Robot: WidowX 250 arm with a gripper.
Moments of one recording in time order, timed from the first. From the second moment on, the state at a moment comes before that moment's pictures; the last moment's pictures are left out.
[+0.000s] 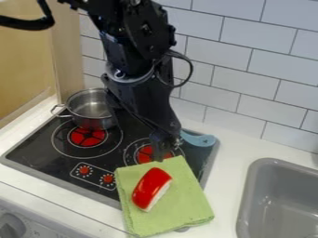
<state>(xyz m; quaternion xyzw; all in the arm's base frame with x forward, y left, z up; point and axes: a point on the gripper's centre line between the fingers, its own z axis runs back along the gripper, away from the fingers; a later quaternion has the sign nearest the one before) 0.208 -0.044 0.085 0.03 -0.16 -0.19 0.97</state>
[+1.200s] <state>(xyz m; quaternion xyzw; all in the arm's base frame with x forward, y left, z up) 0.285 -0.035 0.074 -0.03 0.00 -0.56 0.83</state>
